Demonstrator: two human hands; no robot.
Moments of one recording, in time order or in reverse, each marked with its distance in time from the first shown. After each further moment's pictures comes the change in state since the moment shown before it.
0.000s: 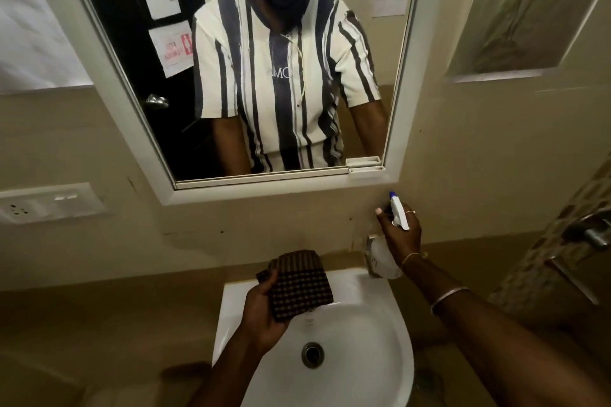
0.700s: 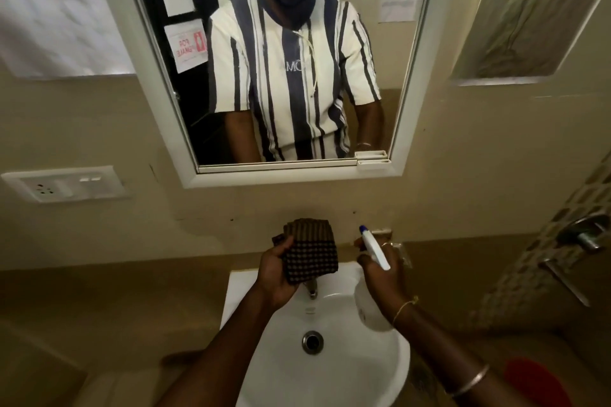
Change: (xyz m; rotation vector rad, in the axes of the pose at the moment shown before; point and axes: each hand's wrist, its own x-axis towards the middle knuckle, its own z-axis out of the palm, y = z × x) left_hand -0.002 0.015 0.041 0.145 -0.053 0.061; right_hand -0.143 -0.043 -0.015 0.075 -0.234 0.098
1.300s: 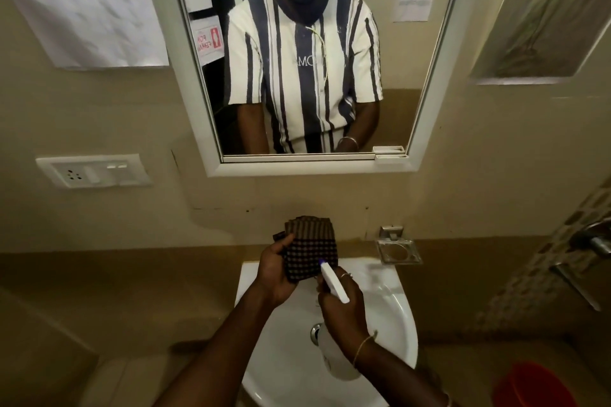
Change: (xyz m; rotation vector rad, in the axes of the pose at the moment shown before) left_hand -0.011 0.008 -0.032 0.054 0.011 0.042; right_hand -0.091 0.017 0.076 0.008 -0.097 0.058
